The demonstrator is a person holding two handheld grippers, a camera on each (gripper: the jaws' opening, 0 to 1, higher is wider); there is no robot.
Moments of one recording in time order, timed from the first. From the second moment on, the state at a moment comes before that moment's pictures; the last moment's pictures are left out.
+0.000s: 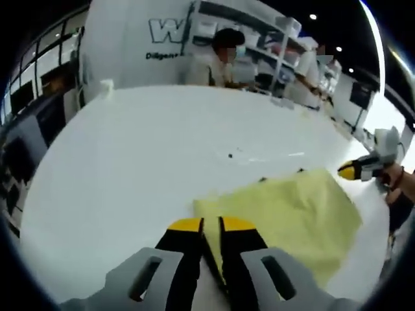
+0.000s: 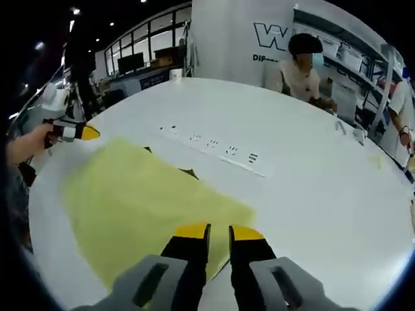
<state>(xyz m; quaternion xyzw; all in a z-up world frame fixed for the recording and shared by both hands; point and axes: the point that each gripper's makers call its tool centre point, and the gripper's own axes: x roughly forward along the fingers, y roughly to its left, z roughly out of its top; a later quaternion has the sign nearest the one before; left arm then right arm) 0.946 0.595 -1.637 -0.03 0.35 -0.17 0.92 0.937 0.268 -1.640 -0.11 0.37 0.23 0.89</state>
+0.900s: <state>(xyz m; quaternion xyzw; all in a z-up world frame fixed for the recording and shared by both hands) 0.894 0.569 -1.630 -0.01 0.31 -0.24 0.92 0.883 0.285 -1.637 -0.11 0.35 0.28 0.89</state>
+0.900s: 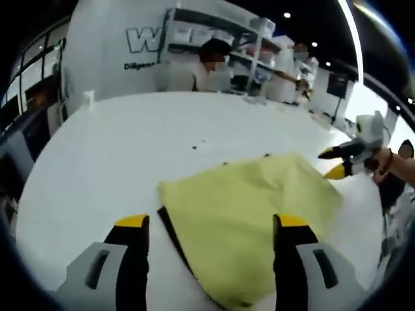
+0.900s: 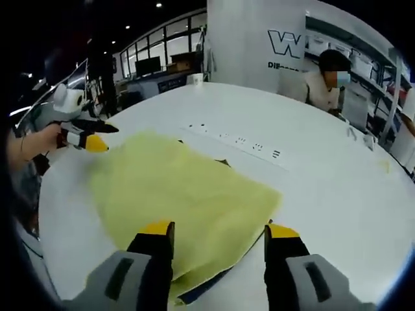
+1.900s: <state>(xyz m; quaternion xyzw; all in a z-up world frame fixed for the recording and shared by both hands) 0.809 0.586 -1.640 -0.03 0.32 -0.22 0.92 0.814 0.278 -1.653 -0.13 0.37 0.30 0.87</state>
